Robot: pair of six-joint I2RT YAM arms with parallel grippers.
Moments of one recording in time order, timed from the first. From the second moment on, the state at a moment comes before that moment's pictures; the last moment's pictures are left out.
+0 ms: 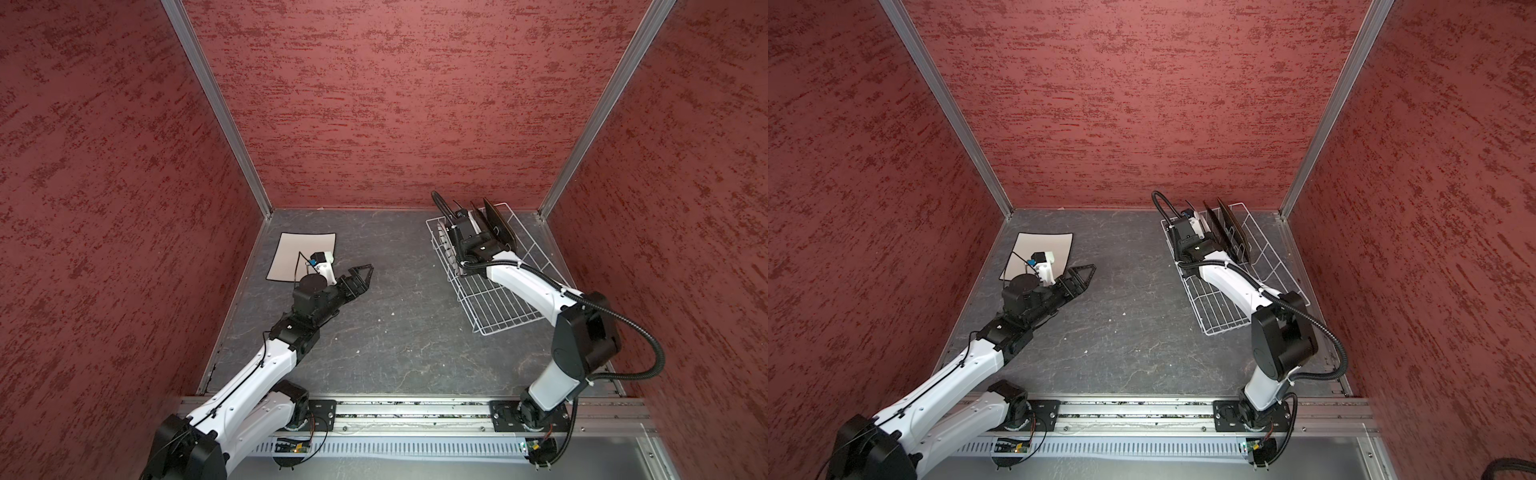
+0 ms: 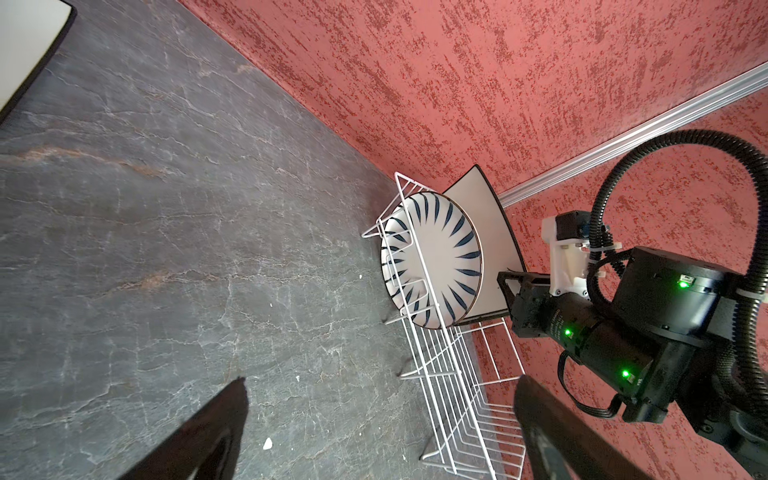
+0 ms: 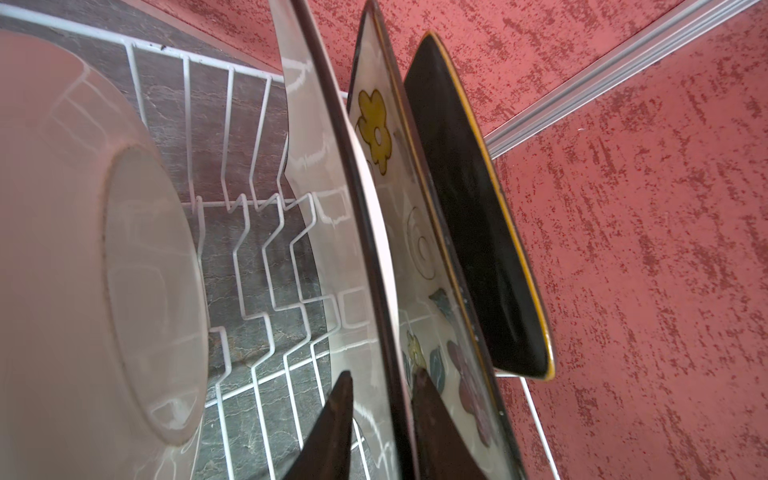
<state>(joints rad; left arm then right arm) -0.40 0.91 0.52 0.12 0.16 -0.91 0.48 1.69 1.35 -0.52 0.82 -0.03</state>
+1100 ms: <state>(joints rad) -0.39 0.96 0.50 0.14 0.16 -0.93 0.49 1.70 1.34 -0.53 0.84 -0.07</state>
